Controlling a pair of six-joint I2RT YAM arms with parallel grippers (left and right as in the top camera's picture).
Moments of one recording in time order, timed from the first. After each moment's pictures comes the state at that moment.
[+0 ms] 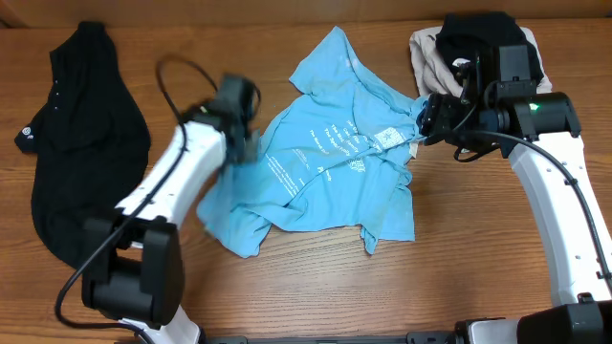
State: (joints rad) left arm -0.25 1.82 1.34 -0.80 -0.16 -0.13; right arm 0.08 1.55 1.50 -1.05 -0.18 0.36
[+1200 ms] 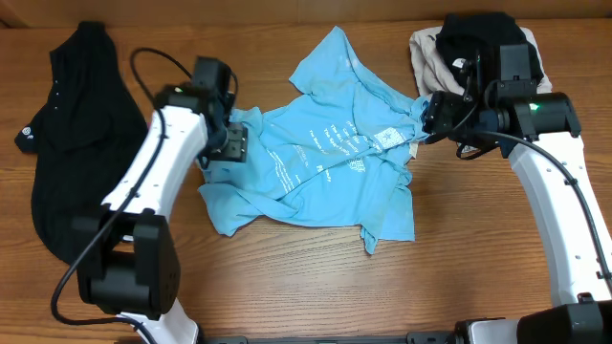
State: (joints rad) left arm -0.17 1.85 1.45 -0.97 -0.08 -0.12; right arm 0.08 1.55 1.50 -1.03 -0.12 0.36
